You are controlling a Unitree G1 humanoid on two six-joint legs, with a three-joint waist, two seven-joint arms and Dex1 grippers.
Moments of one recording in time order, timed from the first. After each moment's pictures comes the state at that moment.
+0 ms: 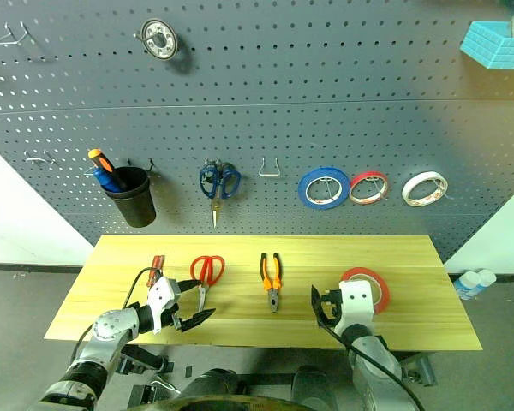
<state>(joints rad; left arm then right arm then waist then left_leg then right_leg) -0.14 0.35 -0.08 0.72 -0.06 -0.44 -0.99 0.39 -0.16 0.00 -0.25 0.09 0.30 0.14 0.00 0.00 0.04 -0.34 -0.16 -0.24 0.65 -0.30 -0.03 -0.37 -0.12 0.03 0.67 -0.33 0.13</state>
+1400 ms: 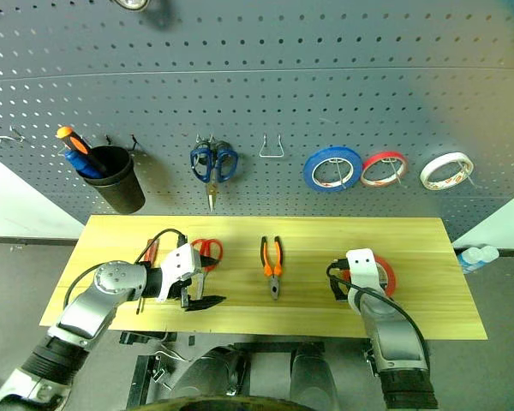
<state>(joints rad) -0.11 0.57 -0.24 -0.09 -0.08 0.26 -1.04 0.01 -0.28 -0.07 -0.03 0.04 0.75 0.14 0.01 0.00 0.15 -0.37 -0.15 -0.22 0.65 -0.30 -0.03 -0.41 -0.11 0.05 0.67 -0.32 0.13</state>
